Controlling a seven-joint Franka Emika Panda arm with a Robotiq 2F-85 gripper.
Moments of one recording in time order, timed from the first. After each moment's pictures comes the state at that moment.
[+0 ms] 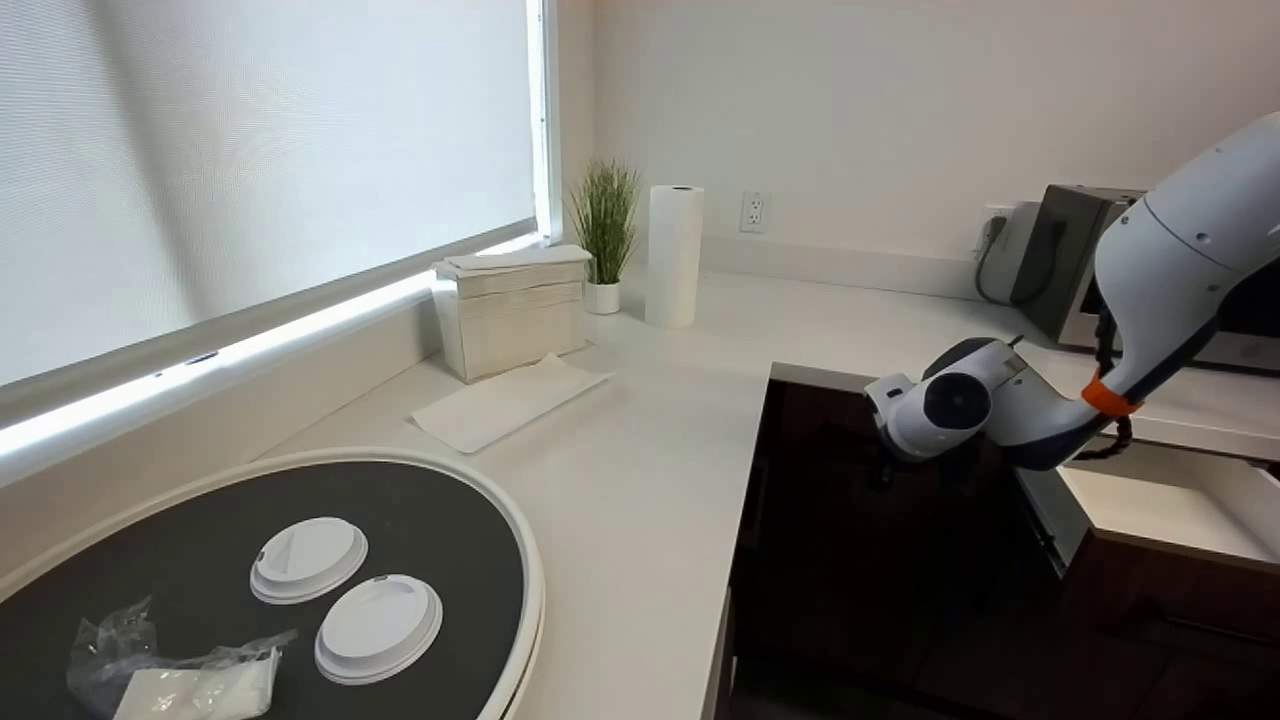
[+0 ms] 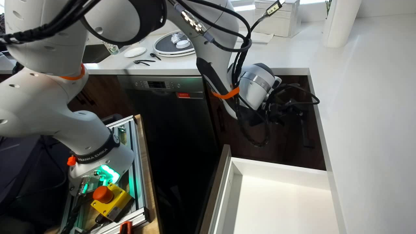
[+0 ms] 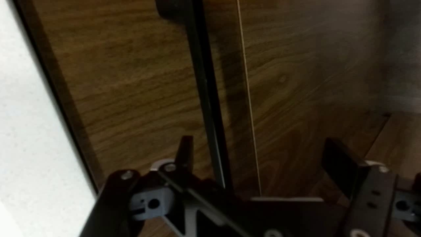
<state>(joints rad) -0.44 0.81 0.28 -1.81 -2.19 2.64 1.00</state>
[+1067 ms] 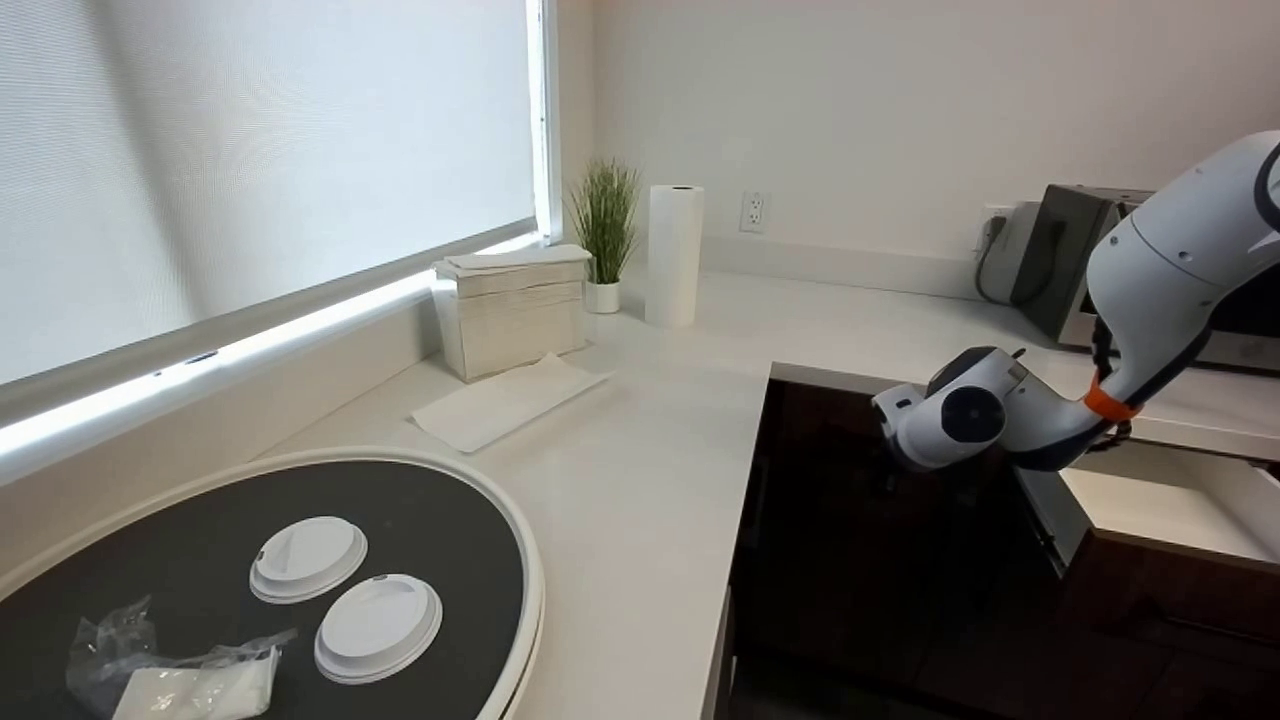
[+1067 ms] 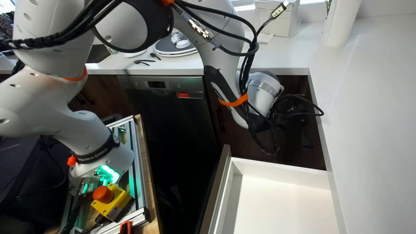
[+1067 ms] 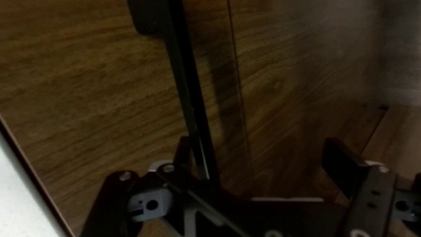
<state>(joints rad) -0.42 0.87 0.21 -1.75 -2.32 2.74 1.13</state>
